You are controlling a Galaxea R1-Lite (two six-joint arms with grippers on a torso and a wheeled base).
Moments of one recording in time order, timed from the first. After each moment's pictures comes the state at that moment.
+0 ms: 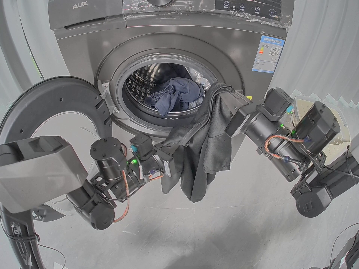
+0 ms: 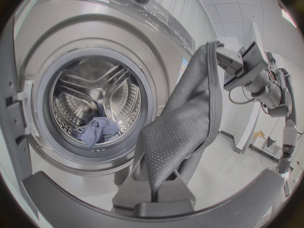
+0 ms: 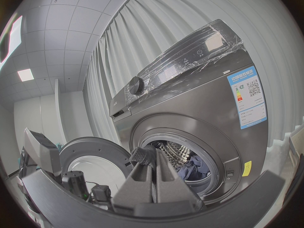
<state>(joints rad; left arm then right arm) -0.56 2.16 -0.75 -1.55 -0.18 -0.02 0.68 1.86 -0.78 -1.52 0.00 0.09</state>
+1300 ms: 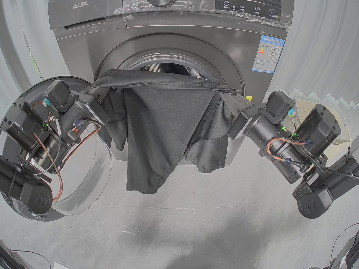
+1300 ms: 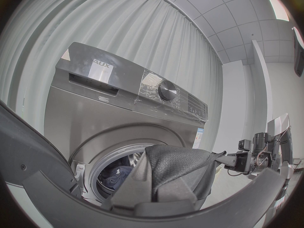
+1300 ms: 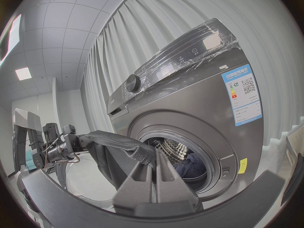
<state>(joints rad) -0.37 1.69 -0.63 -1.54 -0.20 -0.14 0.67 1.85 -0.75 -1.52 -0.01 0.09</state>
